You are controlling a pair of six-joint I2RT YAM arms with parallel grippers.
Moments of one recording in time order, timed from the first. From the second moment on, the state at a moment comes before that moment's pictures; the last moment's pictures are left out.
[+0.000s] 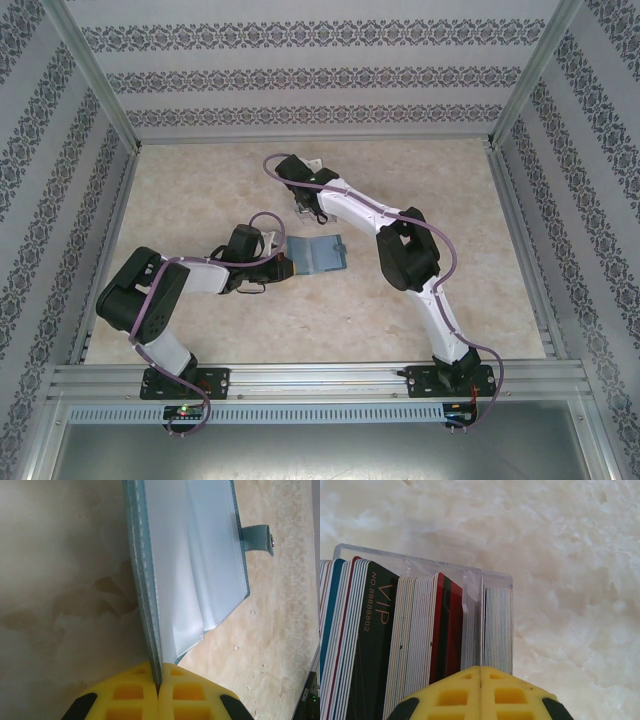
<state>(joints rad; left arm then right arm) -0.41 1.66 0.59 0.26 0.54 -0.61 0.68 2.33 2.03 -0.82 0.51 0.46</state>
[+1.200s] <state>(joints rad) -0.41 1.66 0.59 0.29 0.60 -0.61 0.61 1.91 1.51 -0.50 0.11 0.46</state>
